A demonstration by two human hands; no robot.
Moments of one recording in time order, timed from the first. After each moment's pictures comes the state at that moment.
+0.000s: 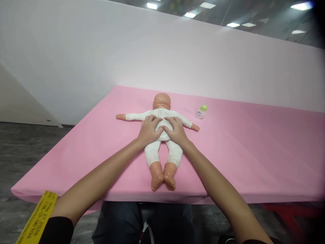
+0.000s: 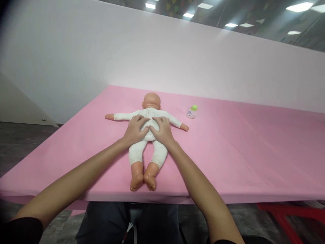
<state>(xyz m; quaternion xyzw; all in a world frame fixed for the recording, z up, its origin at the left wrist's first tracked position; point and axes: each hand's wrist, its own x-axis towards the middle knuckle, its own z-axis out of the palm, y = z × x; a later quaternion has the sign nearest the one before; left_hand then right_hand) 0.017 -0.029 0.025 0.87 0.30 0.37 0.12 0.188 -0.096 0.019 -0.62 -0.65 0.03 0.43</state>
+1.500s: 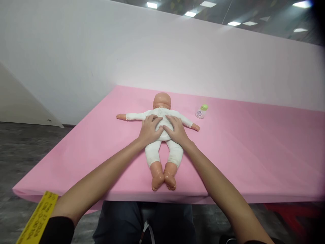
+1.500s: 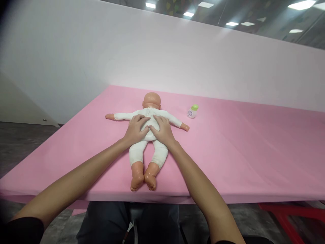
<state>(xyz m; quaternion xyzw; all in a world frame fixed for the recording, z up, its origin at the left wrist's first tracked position) 0.018 -0.028 0.021 0.87 0.30 0.38 0.11 0.191 -0.095 0.018 -0.60 -0.67 0.04 0.44</state>
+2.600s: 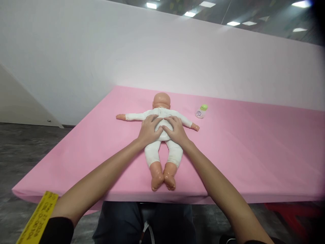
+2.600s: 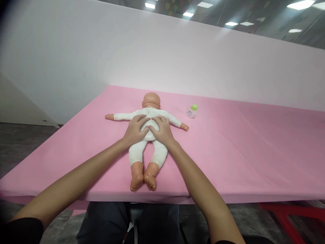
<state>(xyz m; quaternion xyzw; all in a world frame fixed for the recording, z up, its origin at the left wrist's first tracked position) 0.017 -0.027 0.021 0.87 0.29 0.38 0.12 0.190 -0.095 0.019 -0.61 -0.66 0.04 0.43</state>
